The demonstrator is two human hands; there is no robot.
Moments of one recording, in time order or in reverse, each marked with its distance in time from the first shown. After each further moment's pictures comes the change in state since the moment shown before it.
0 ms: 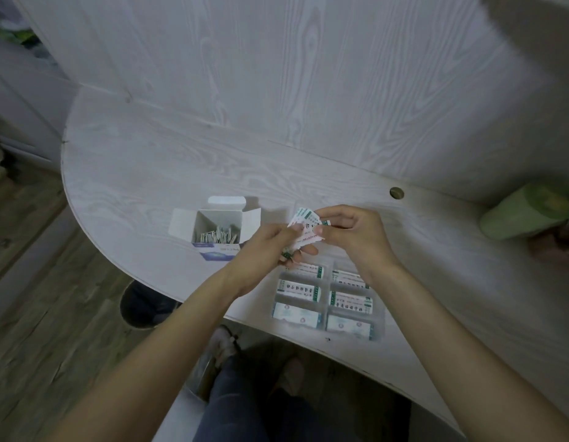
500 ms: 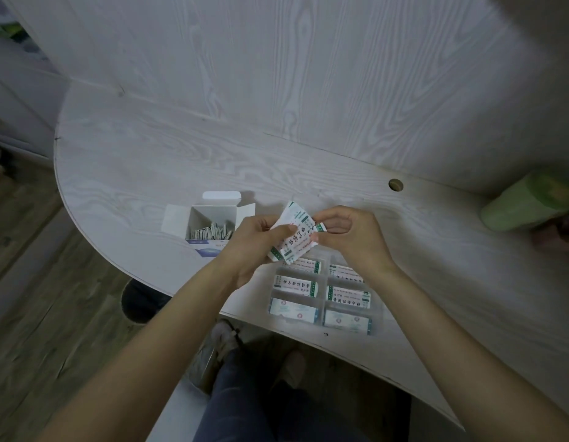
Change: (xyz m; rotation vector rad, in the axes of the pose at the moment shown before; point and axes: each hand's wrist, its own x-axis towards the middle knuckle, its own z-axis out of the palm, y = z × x) left_hand 0.007 0.000 -0.001 -0.050 0.187 -0.141; right_hand 0.000 0.015 -0.010 -0.232 -0.012 -0.044
